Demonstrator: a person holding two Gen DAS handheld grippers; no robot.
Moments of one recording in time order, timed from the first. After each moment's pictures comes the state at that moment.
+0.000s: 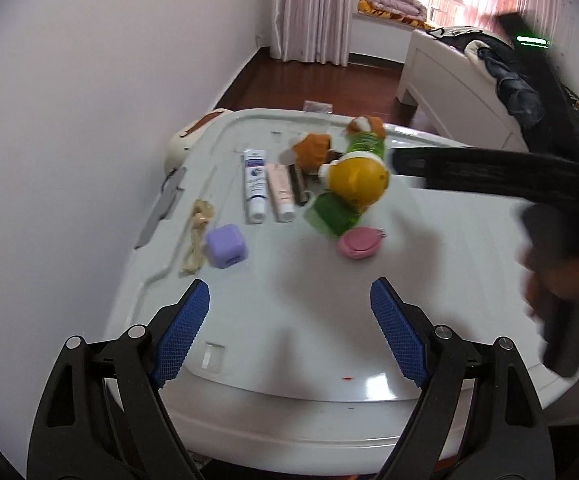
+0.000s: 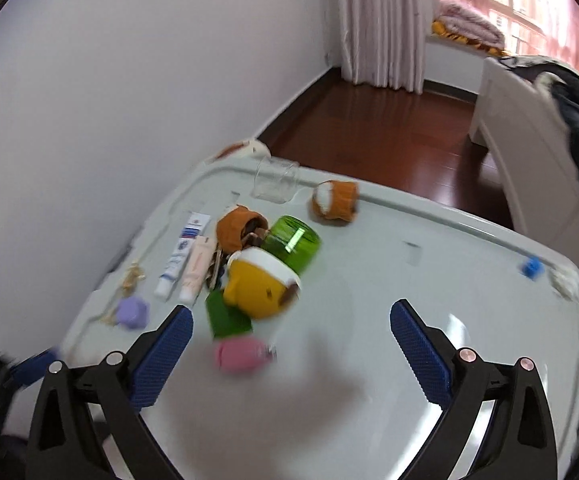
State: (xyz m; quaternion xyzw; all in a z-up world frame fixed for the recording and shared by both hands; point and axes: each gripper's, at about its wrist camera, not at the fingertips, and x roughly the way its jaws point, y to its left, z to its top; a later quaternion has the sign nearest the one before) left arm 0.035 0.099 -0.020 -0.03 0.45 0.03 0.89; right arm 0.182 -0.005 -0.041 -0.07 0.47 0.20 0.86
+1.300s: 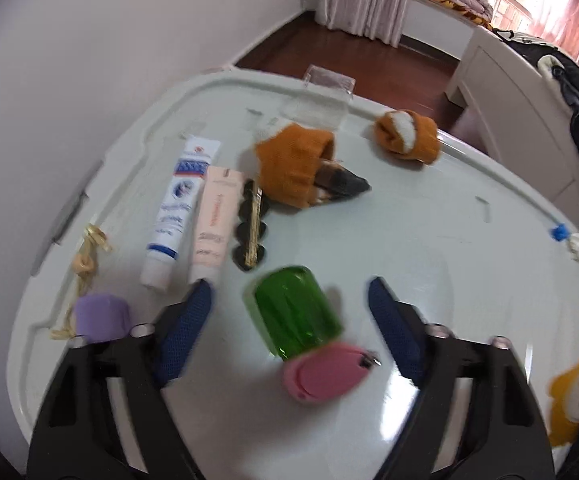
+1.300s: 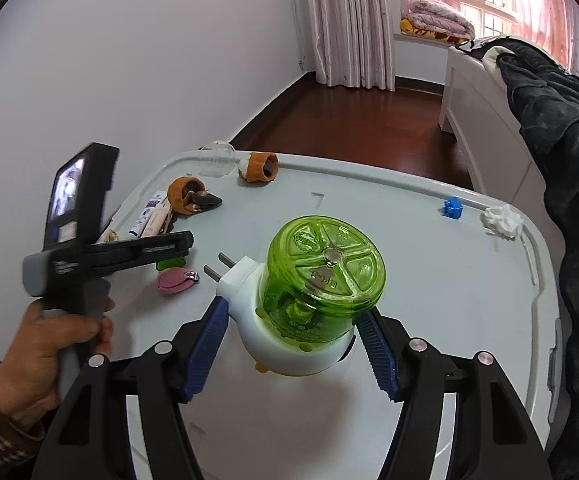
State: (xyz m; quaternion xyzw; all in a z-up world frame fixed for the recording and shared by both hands) left arm 0.168 0.065 -0.082 -0.10 0.50 0.11 0.85; right arm 0.106 -0.149 -0.015 -0.03 0.44 0.19 0.88
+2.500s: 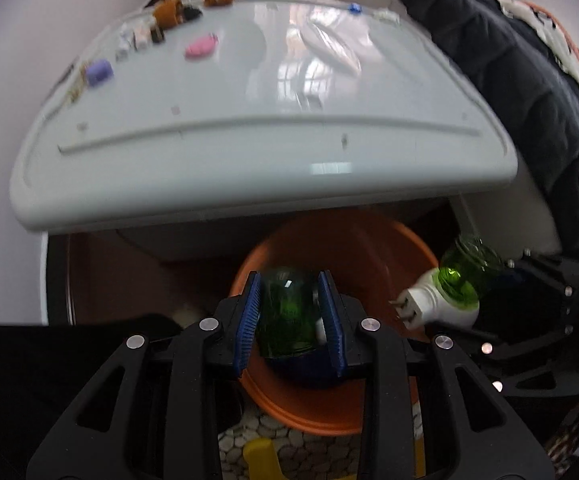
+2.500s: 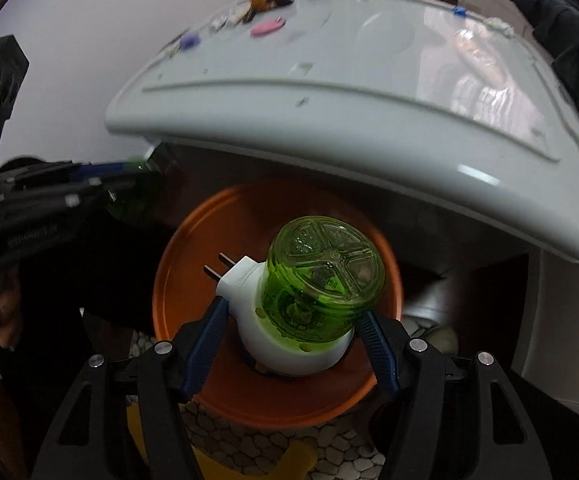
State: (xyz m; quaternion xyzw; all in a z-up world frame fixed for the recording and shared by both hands) left arm -0.134 0.005 -0.078 0.00 0.56 -0.14 0.82; right arm -0.152 -0.149 -0.103 -0.03 0.59 0.21 0.78
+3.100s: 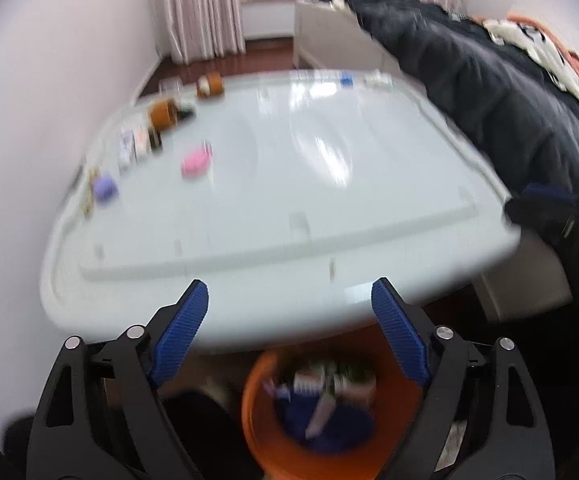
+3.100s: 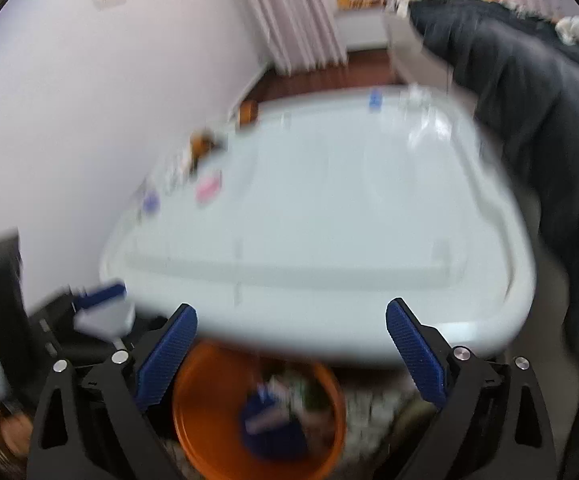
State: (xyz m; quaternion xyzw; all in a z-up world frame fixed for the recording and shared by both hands) left arm -0.081 -0.029 -0.009 0.05 0.45 -0.11 0.89; right arm -0.065 -0.229 0.027 0.10 0.43 0.13 0.89
